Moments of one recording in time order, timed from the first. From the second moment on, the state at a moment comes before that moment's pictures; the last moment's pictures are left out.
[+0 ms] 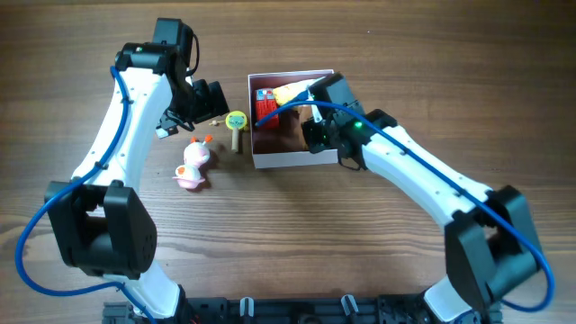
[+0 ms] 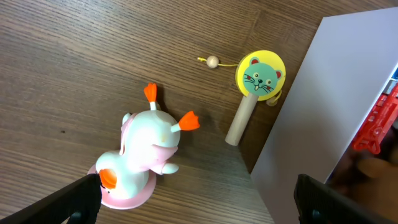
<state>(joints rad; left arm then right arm) -0.12 1.86 1.61 -1.19 0.04 -0.47 0.54 1.76 1.19 -0.47 0.03 0.14</state>
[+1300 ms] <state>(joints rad) -0.12 1.86 1.61 -1.19 0.04 -0.47 0.50 1.63 1.32 -0.60 0.16 0.17</state>
